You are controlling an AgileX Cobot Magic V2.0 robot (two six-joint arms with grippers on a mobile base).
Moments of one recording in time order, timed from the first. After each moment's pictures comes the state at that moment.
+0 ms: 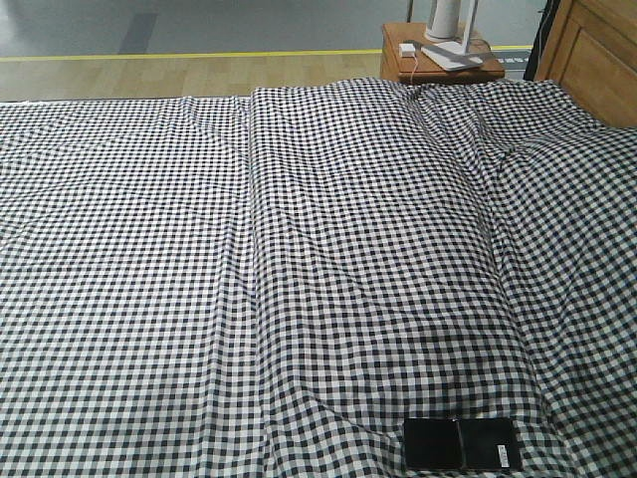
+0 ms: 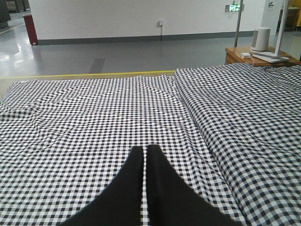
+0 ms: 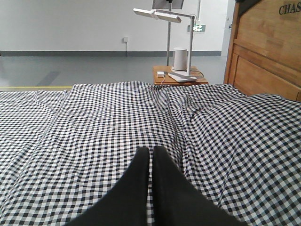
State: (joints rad) left arm 0.06 -0.02 0.03 -0.04 0.20 0.06; right arm -0.03 -0.01 0.03 0.08 0.14 -0.10
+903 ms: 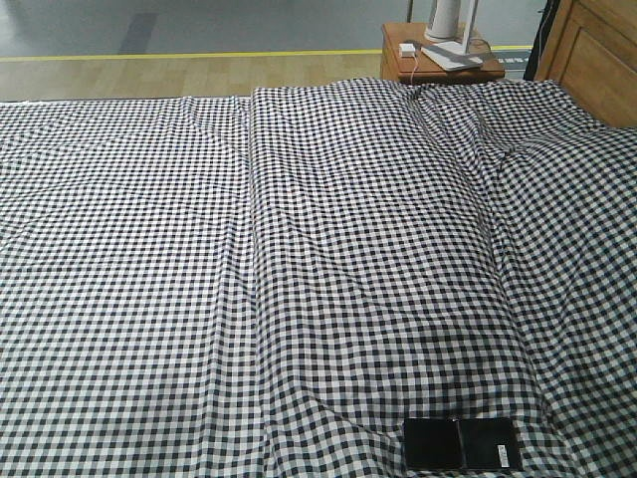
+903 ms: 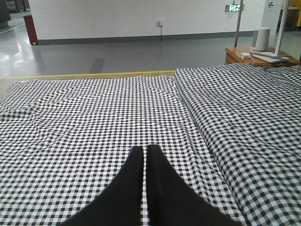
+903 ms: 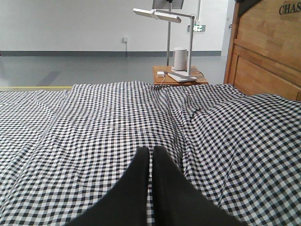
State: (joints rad) left arm 0.06 -0.02 0.03 -0.04 0.20 0.06; right arm -0.03 -0.01 0.03 0.08 0.14 -0.10
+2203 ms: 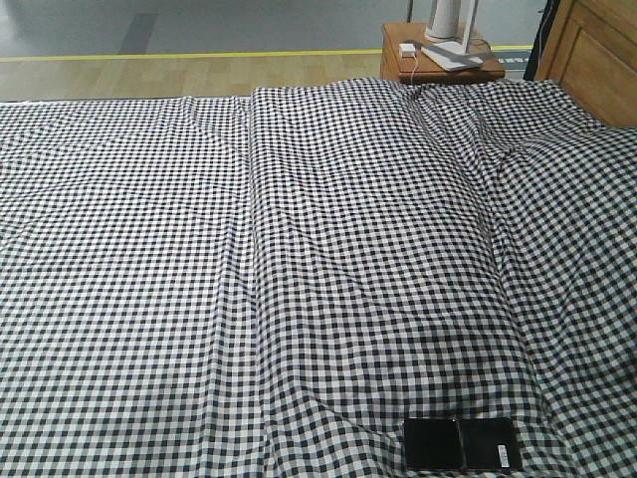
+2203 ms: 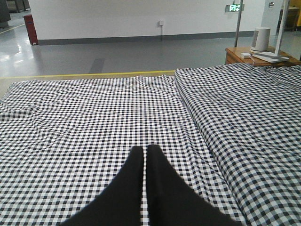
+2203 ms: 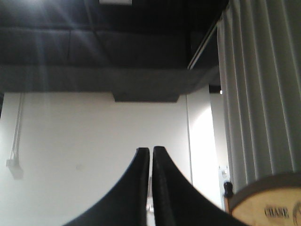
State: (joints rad) left arm 0.06 -0.02 0.03 -0.04 0.20 0.06; right arm -0.03 0.06 -0.35 0.08 -0.27 -0.07
